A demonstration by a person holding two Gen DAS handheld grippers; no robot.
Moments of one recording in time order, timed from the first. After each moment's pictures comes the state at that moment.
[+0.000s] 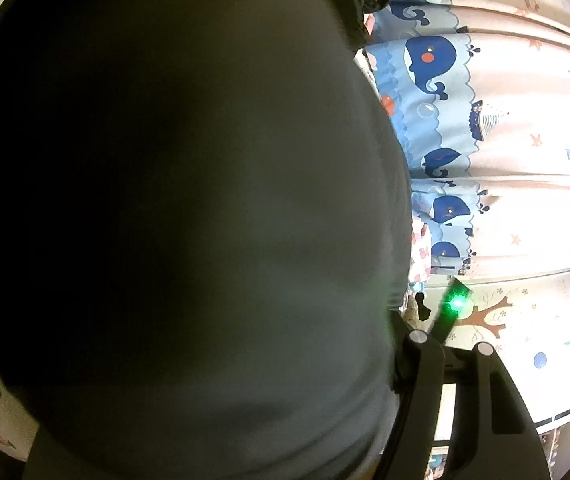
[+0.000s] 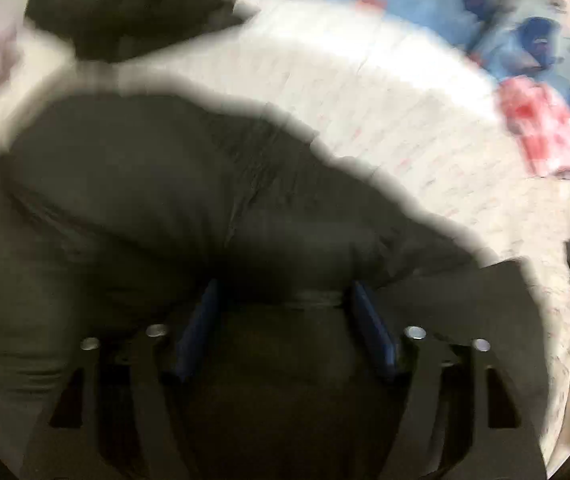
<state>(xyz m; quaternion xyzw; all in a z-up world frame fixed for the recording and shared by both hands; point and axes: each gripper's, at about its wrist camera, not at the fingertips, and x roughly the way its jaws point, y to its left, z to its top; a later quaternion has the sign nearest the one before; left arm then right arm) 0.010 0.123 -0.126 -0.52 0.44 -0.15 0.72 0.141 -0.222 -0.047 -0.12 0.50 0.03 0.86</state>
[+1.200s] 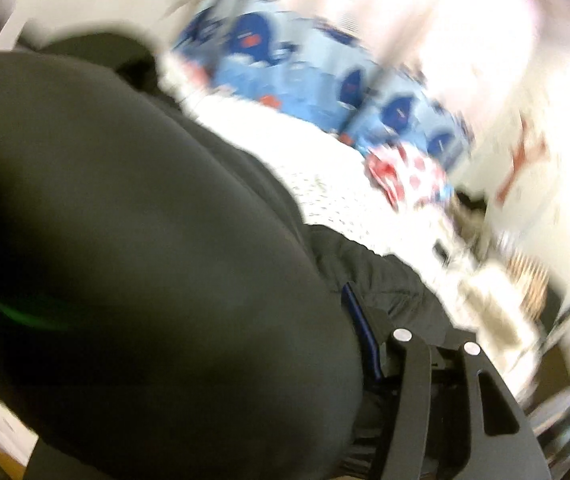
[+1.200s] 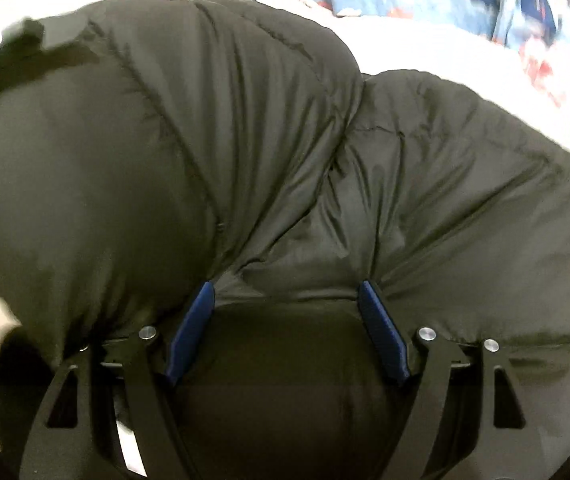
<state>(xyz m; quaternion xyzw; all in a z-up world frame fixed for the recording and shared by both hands) -0.022 -0.087 0.061 -0.11 0.32 -0.21 0.92 -0.018 -0.247 -0.034 0.08 0.44 0.20 0.87</state>
